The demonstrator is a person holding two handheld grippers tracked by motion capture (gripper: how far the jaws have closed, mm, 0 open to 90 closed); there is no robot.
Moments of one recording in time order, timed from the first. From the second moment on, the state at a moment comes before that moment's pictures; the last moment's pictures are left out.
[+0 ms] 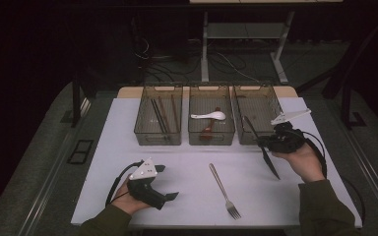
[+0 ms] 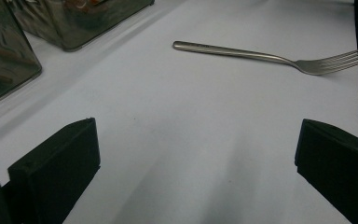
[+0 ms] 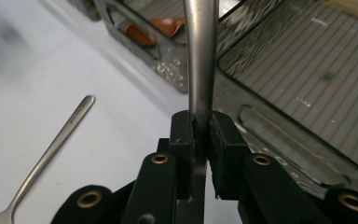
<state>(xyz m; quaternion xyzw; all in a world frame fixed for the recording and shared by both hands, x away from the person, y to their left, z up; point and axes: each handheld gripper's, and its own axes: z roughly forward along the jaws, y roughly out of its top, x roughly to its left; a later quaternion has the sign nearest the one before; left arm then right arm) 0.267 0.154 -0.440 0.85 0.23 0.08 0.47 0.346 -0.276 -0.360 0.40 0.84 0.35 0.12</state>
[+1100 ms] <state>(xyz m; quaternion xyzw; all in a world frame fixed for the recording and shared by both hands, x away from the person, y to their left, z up) 0.267 0.154 -0.440 0.85 0.23 0.08 0.47 0.360 -0.323 -0.333 0.45 0.74 0.46 0.17</state>
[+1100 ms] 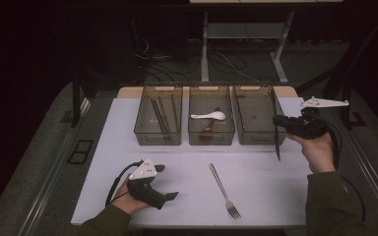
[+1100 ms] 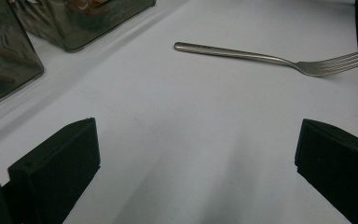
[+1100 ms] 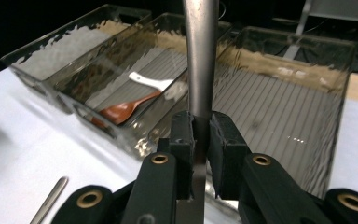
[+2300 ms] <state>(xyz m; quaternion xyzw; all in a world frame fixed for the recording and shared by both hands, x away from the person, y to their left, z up) 0.267 0.153 -0.439 0.84 0.23 0.07 0.48 0.446 -0.317 -0.305 0.49 0.73 0.43 0.23</state>
